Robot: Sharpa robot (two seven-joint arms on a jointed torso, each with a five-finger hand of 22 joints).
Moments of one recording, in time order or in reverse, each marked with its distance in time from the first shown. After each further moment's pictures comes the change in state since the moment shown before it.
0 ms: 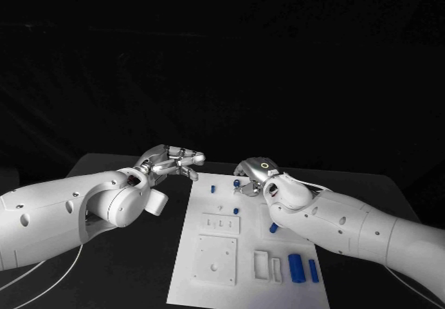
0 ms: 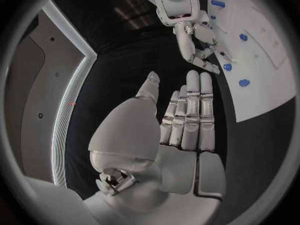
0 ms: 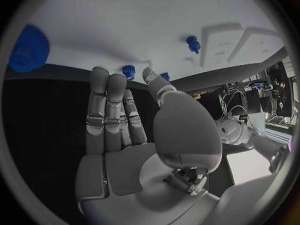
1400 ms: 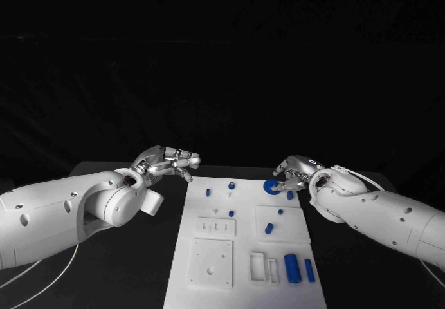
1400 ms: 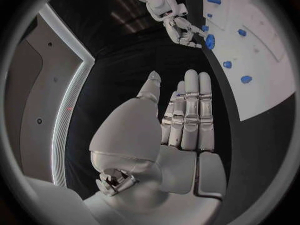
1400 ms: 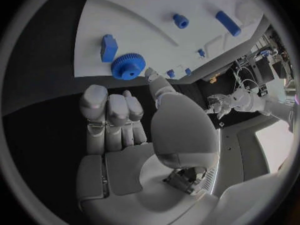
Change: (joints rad) left arm 0.000 -0.010 -0.001 -0.035 -0.019 0.025 -0.004; left_hand 0.013 0.021 -0.018 -0.004 0.003 0.000 0.000 0.000 0.000 0.103 -0.028 0.000 0.002 -0.013 -0.024 0.128 0.059 -0.005 -0.011 -0.028 0.074 0.039; right arm -0.015 -0.216 0.111 0.024 0.266 0.178 0.102; right_hand 0.007 0.038 -0.193 0.005 0.176 -0.035 0.045 0.000 0.026 0.259 -0.097 1.000 1.198 0.017 -0.056 0.328 0.495 -0.078 0.001 -0.059 0.566 0.189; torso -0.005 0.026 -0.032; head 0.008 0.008
